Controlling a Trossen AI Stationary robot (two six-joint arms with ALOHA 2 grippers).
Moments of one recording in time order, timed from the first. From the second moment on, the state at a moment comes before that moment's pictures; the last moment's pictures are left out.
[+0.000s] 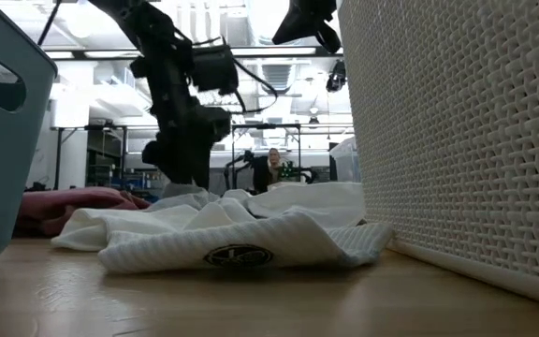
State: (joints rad) left arm 0.28 1.64 1.06 -0.65 0.11 -0.45; right arm -0.31 1.64 1.71 -0.64 0.00 0.39
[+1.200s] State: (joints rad) left arm 0.37 1.34 1.23 -0.59 0.02 -0.39; right arm -0.31 1.64 1.70 -0.62 0.00 0.39
